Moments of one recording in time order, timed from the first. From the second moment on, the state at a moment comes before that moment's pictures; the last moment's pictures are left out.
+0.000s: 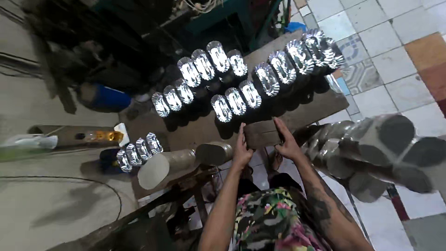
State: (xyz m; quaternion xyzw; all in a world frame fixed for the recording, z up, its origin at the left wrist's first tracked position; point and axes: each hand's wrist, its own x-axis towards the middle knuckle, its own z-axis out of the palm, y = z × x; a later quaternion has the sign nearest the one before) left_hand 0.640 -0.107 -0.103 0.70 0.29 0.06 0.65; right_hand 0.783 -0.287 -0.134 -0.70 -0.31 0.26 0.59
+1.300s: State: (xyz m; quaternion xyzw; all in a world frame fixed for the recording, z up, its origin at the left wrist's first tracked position) left_hand 0.605 0.013 0.132 0.80 0.26 -0.21 0.50; right_hand 0.729 -0.245 0.037 -0.64 -0.19 0.45 0.60
